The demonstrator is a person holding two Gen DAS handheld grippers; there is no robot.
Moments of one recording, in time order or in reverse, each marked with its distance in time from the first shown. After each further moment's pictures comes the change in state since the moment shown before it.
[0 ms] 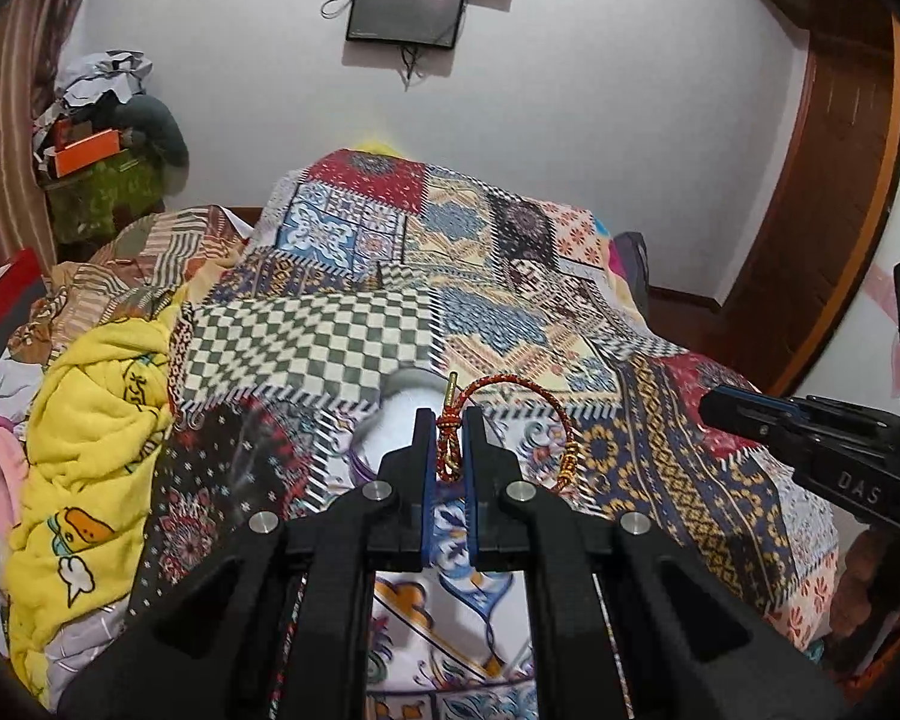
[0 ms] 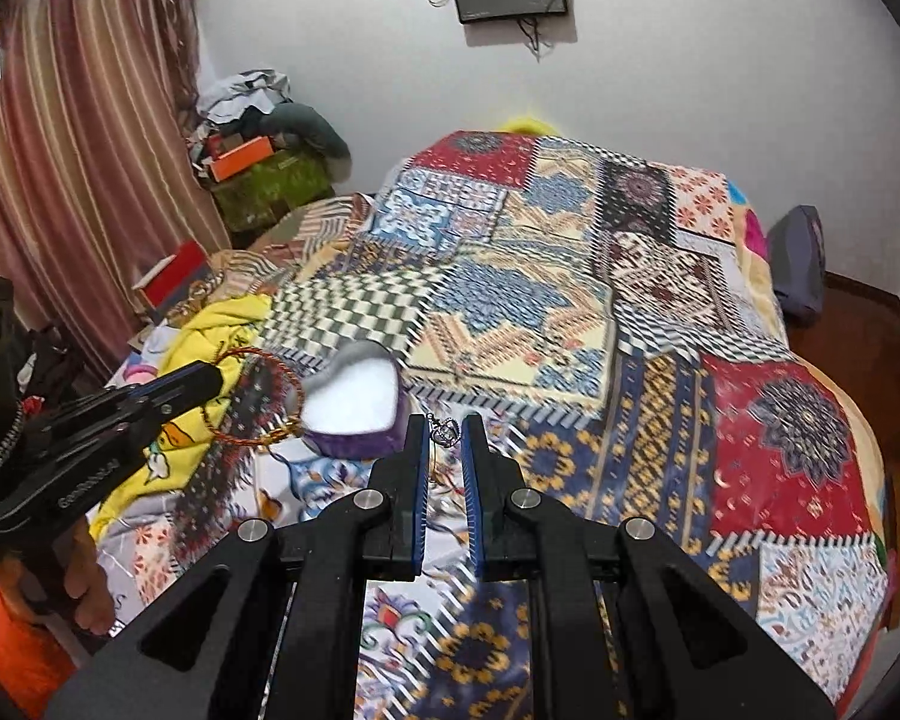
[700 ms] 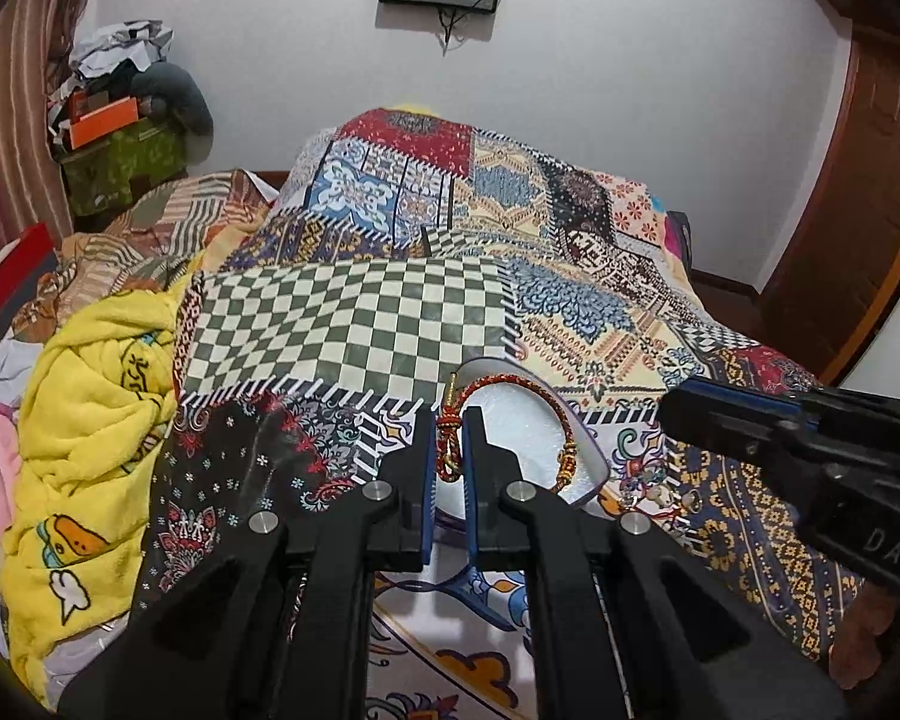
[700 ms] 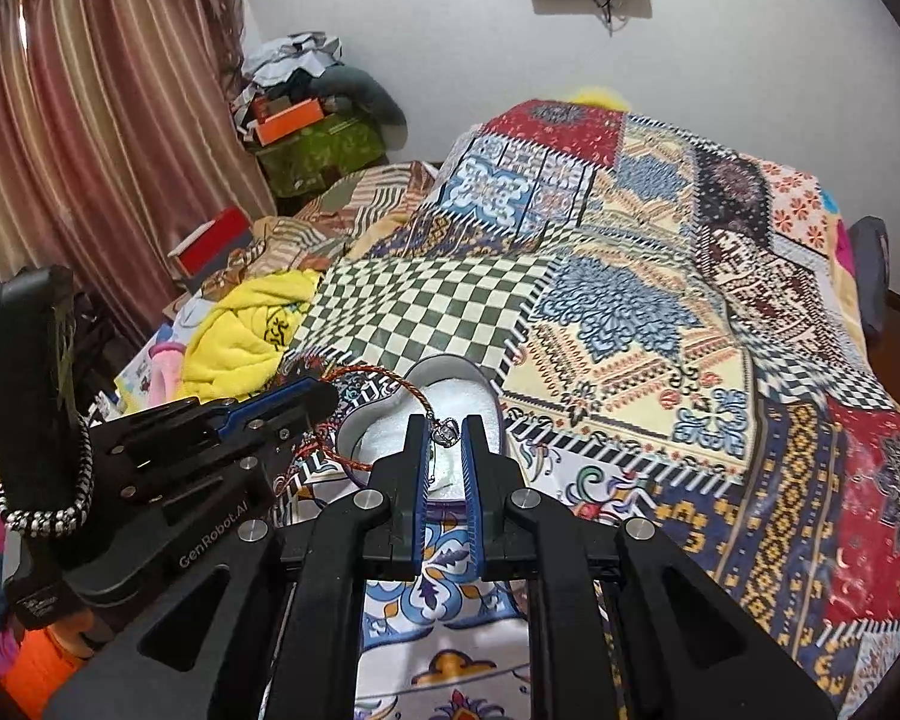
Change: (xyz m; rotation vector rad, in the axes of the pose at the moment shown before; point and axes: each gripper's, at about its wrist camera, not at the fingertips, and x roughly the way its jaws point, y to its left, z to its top) left arm 0.072 0.036 -0.002 -0.028 0.082 0.067; right arm 0.074 0.040 0.018 -0.063 0.078 0.115
